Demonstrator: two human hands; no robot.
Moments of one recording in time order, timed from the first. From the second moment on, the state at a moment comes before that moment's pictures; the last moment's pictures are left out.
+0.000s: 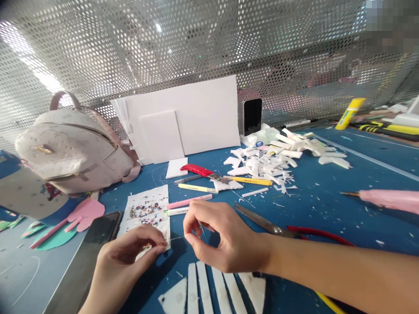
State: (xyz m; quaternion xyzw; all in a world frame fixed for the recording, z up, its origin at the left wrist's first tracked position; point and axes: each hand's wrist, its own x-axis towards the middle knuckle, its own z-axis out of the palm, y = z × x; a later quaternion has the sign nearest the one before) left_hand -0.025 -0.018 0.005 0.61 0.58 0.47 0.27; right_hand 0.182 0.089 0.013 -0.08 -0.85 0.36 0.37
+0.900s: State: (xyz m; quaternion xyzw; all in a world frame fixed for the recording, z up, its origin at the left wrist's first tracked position) left_hand -0.027 -0.014 0.004 0.65 0.54 0.48 0.25; right_hand 0.181 0.091 0.012 -0.07 -0.88 0.31 0.35
